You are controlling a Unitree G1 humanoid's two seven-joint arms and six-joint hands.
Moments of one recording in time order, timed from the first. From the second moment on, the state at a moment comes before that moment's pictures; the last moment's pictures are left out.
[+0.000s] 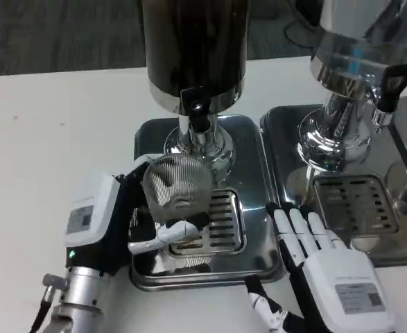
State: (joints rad) left arm -0.33 0.32 -0.35 1.01 0.71 -0.72 0.84; right arm 0.41 -0.28 0.46 -0.21 -1.12 0.10 -0.36
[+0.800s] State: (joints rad) left arm -0.36 0.31 -0.41 1.01 0.72 -0.66 0.80; right arm 0.41 -0.28 0.45 -0.24 -1.11 0.10 -0.36
